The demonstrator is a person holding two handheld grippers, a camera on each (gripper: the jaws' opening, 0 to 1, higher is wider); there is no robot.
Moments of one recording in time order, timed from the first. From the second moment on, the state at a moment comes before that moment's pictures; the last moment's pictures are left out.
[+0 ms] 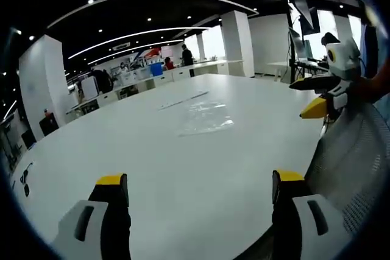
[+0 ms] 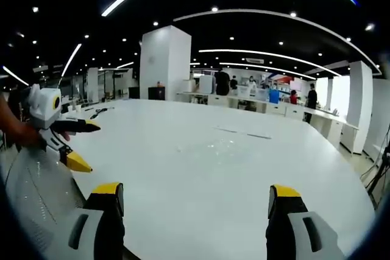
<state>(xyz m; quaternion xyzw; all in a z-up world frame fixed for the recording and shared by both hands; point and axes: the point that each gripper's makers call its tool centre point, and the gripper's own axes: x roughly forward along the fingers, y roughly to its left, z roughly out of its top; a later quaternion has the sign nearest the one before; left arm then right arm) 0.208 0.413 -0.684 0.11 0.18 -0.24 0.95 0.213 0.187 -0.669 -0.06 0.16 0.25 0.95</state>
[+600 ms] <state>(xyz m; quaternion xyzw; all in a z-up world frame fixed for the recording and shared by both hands) 0.210 0.416 -0.687 0.11 0.18 -0.23 0.95 0.212 0.188 -0.668 -0.06 0.16 0.25 0.95</state>
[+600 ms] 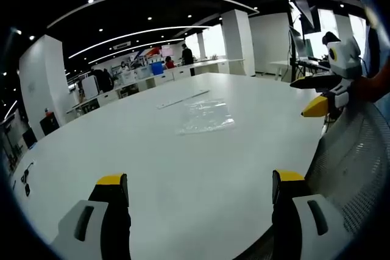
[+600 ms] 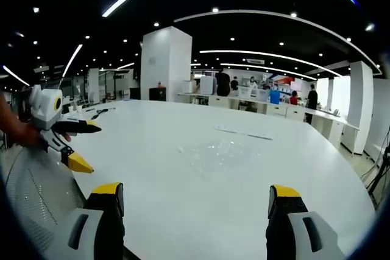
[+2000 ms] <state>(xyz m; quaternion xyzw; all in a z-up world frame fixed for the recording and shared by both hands) 0.203 0.409 -0.694 0.13 0.20 -0.25 0.94 0.214 0.183 -0.675 -0.09 0.17 0.25 0.95</state>
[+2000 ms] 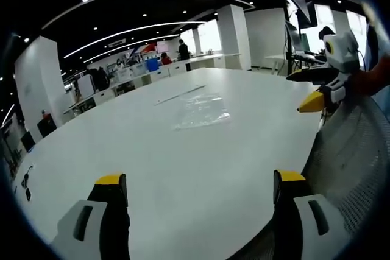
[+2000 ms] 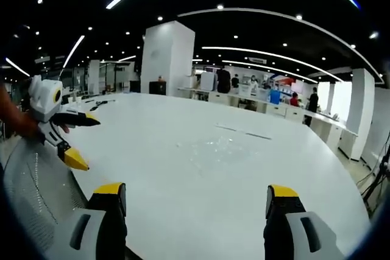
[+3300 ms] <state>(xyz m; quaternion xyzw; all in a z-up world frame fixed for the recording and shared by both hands) 0.215 0.387 -0.683 0.14 0.25 -0.33 0.90 0.296 0.235 -0.675 -0.17 0.22 0.36 0.89</state>
